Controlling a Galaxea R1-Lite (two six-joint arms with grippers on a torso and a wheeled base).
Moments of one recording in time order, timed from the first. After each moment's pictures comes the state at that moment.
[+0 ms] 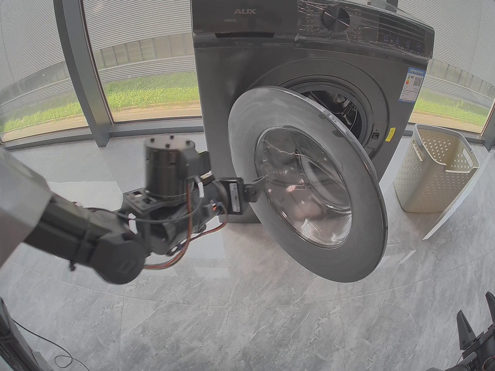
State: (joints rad) left arm -0.65 1.90 -1.00 -0.70 0.19 -0.26; right arm 0.01 0.02 -0.02 0.02 -0.01 0.00
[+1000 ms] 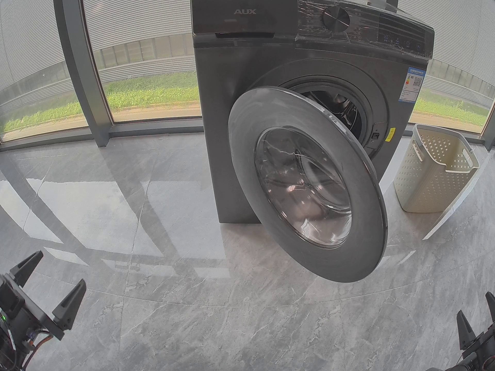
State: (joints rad) left arm -0.35 0.69 -0.05 -0.62 0.13 0.09; right arm 0.01 0.02 -0.02 0.02 -0.01 0.00
